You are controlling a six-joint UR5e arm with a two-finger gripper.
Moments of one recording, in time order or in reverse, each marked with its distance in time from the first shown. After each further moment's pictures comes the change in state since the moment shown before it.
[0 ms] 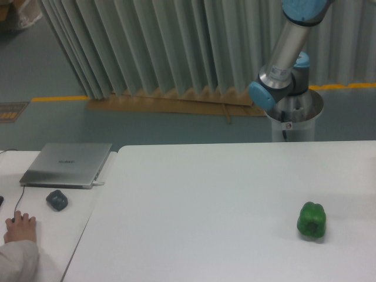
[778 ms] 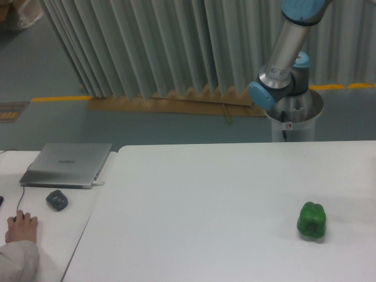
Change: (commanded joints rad) arm -0.055 0.035 -0.027 0.008 -0.055 -0.138
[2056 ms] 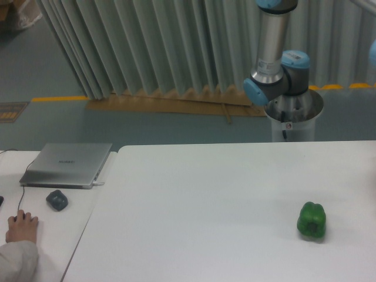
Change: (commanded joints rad) arm -0.180 0.179 -0.124 -0.169 -0.011 -0.127
